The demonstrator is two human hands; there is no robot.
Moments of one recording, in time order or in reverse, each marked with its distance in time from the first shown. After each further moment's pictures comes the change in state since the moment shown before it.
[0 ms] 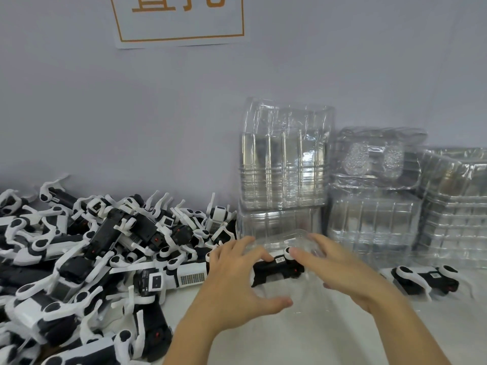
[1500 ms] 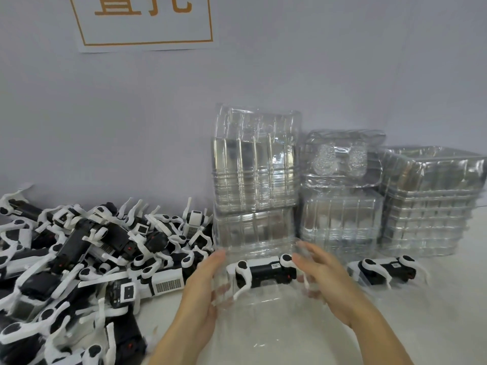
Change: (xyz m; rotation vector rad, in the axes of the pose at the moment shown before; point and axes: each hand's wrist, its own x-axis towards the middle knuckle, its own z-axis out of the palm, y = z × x) left_hand 0.006 0.007 0.020 -1.377 0.194 -0.722; right_hand 0.001 0.054 -0.005 0.406 0.150 0.016
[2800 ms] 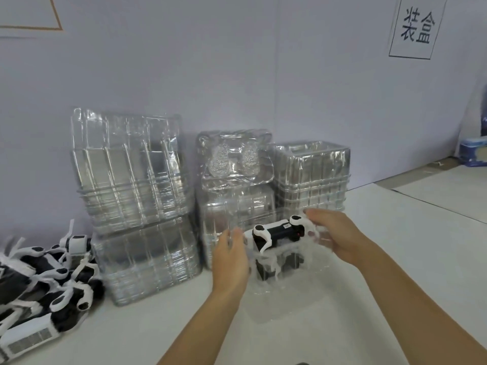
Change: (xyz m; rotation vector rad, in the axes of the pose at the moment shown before) left_hand -0.005 -0.064 0.219 0.473 -0.178 0.250; right_hand 0.015 -0.033 -0.223 0.066 0.327 0.068
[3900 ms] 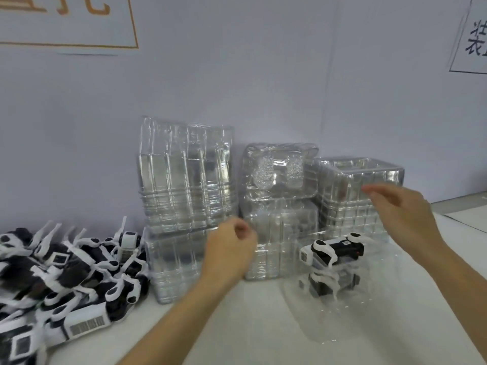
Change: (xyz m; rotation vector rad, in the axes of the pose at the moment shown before) left_hand 0.016 0.051 -0.085 0.456 0.067 0.260; right_hand -0.035 -0.073 0.015 -0.457 0.279 -0.573
